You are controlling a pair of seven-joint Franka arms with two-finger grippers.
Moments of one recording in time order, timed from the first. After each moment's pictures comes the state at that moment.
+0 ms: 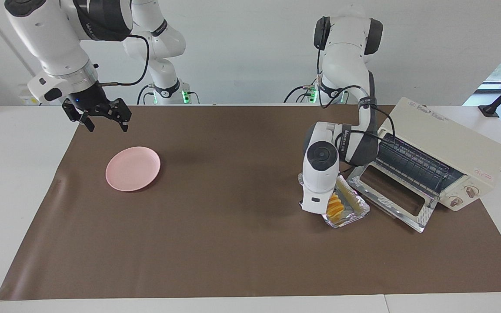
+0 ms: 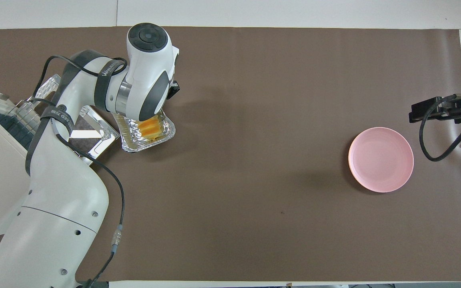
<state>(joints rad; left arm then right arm) -0.55 0.66 0.20 -1.31 0.04 1.83 -0.81 0.09 -0.01 -0.11 -1.66 0.01 1.65 0.01</state>
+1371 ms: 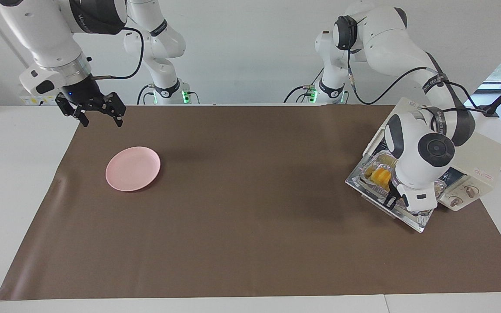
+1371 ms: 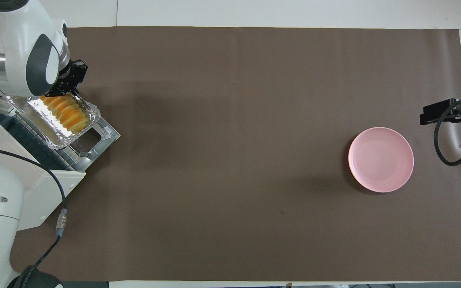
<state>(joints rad) -0.36 0.60 0.34 -1.29 0.02 1.73 -0.81 -0.03 -0.03 -0.02 -1.65 0.01 1.62 0.00</state>
